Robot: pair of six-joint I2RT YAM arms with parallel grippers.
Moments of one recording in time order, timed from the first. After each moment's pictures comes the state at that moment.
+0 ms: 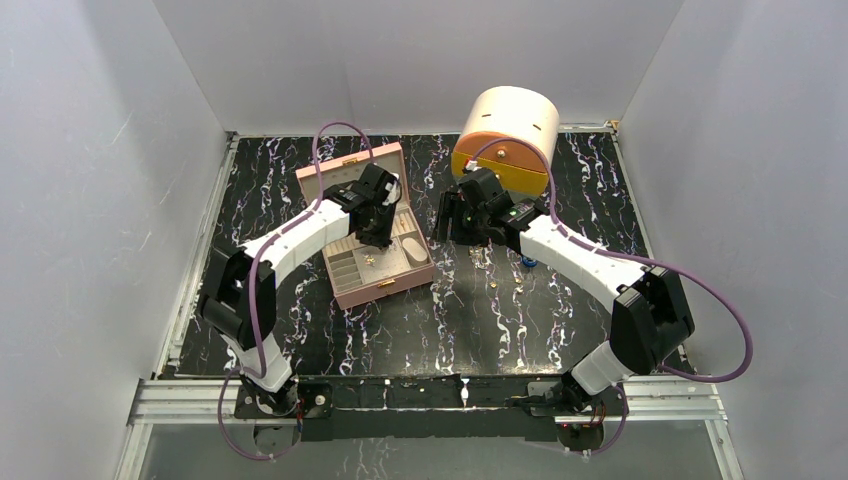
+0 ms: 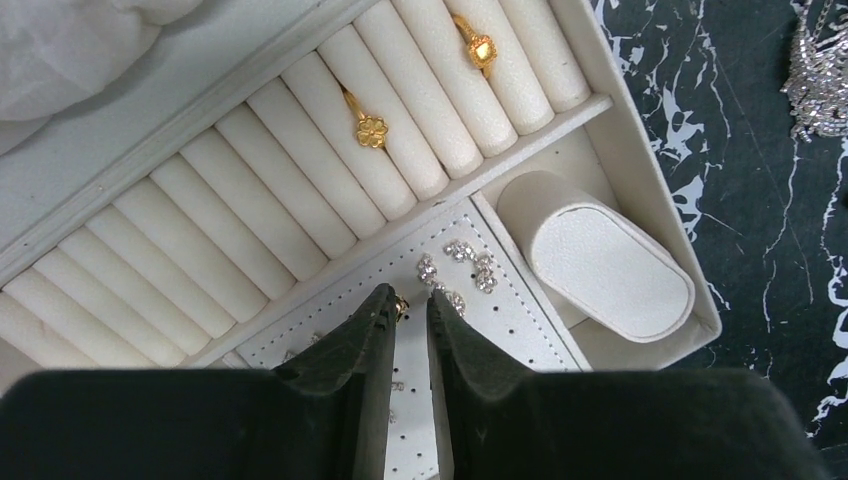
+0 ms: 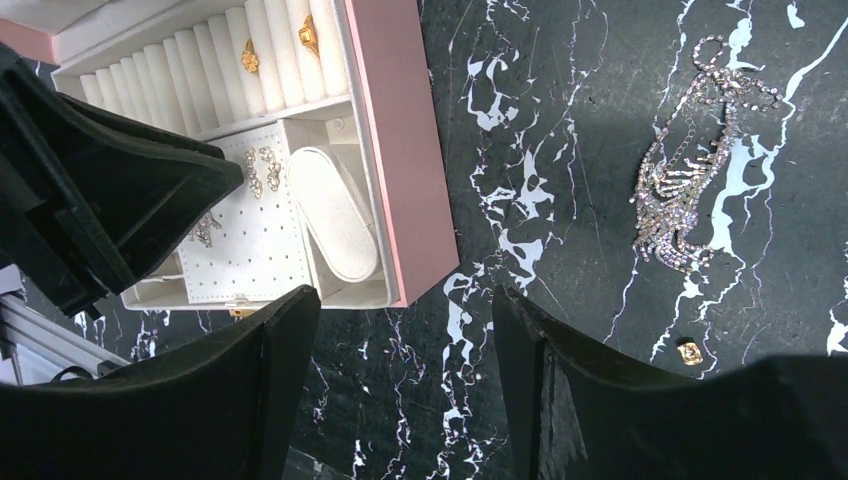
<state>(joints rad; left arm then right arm) -0.57 1.70 1.31 -0.71 -0.08 -0.31 0.69 1.52 1.20 -0.49 -0.02 0.66</state>
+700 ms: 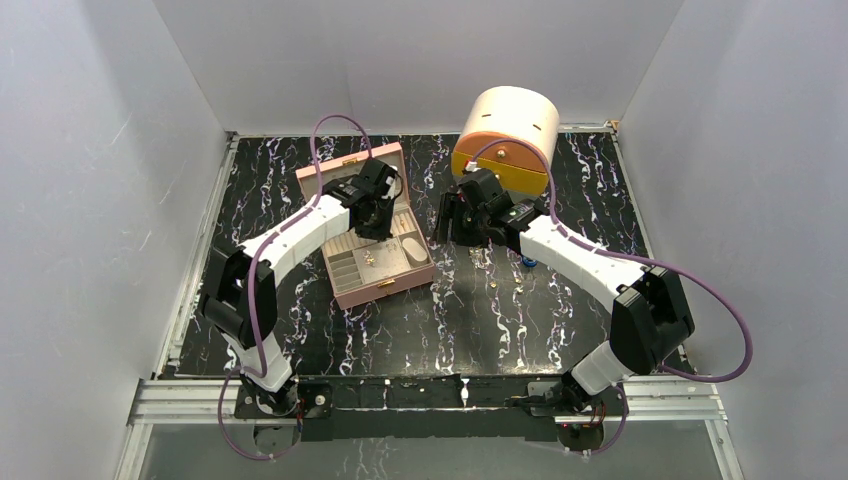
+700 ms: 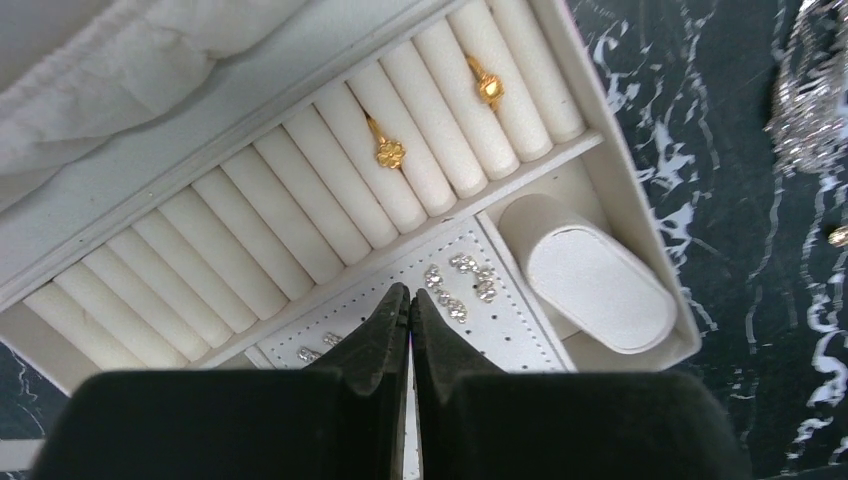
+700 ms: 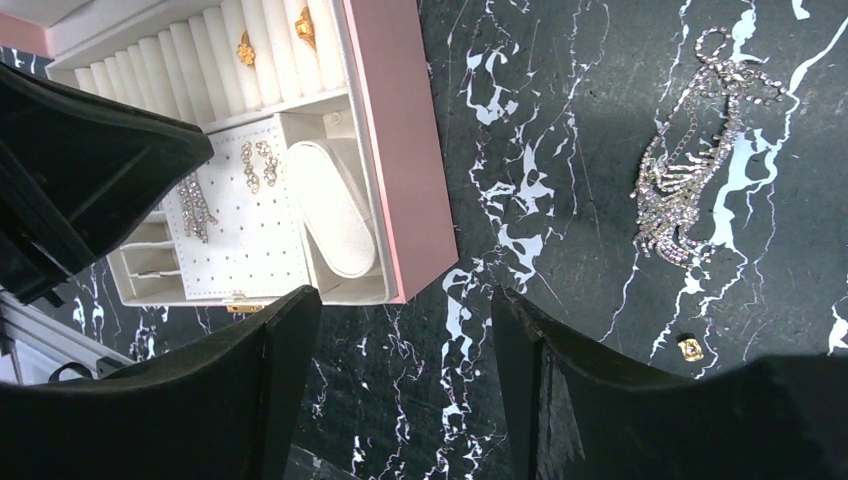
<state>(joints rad) -0.57 1.72 1.35 -0.73 -0.12 -0.32 0.69 1.52 1.19 -0.49 -0.02 0.66</state>
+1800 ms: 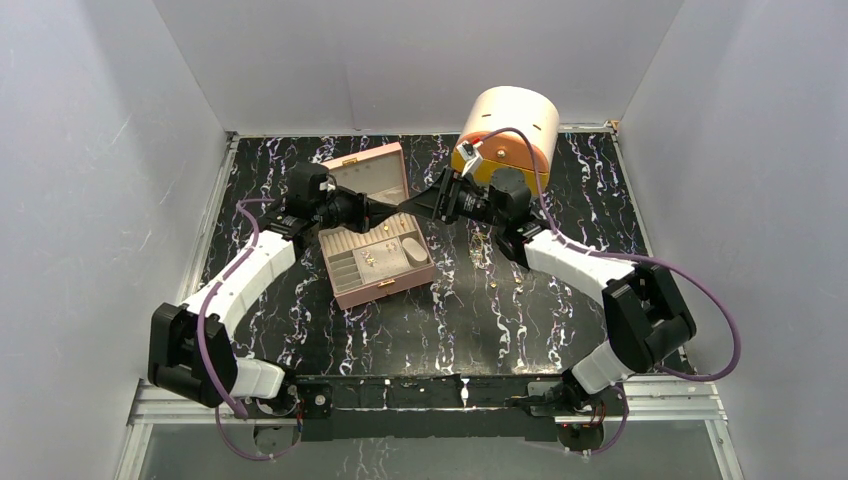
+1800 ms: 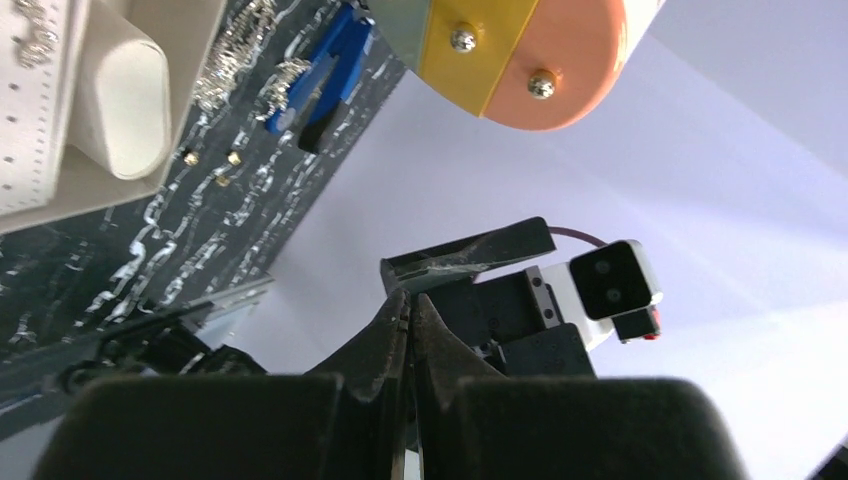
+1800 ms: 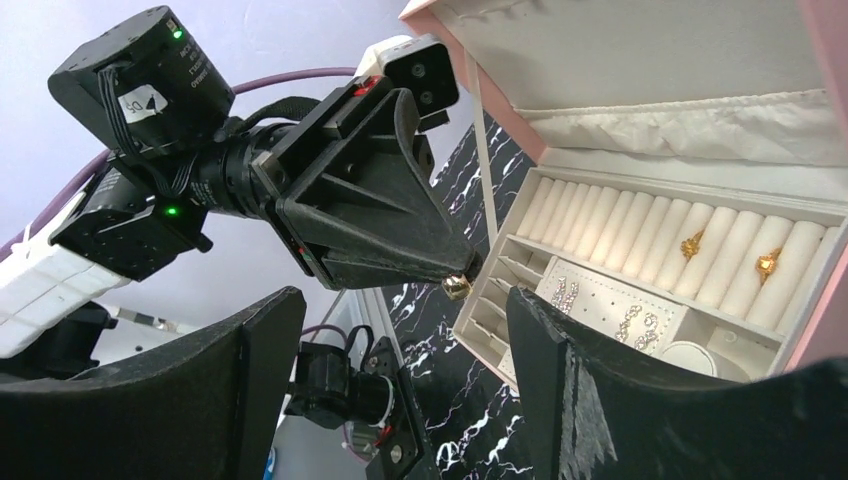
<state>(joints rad) -0.34 1.36 1.02 -0.27 0.49 -1.64 0.60 1.52 0.95 0.55 -0.60 0.91</state>
